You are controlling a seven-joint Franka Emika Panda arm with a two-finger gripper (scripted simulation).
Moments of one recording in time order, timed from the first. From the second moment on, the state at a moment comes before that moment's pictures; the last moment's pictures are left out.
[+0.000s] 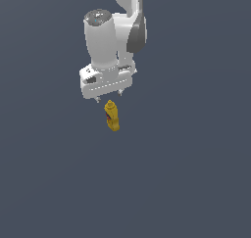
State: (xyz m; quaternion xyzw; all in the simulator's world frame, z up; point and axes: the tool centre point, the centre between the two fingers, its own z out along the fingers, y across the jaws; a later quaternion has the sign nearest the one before) arm -0.090 -0.070 0.221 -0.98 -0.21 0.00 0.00
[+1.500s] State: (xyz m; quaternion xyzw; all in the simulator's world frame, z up) arm -0.090 -0.070 0.171 -0.98 -0.21 0.00 0.00
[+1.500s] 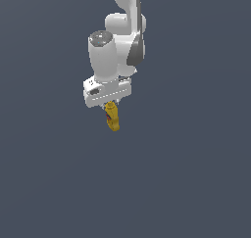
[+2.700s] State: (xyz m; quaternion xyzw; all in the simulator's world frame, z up) arm -0.022 -0.106 0.208 -0.98 -0.21 0.00 0.00
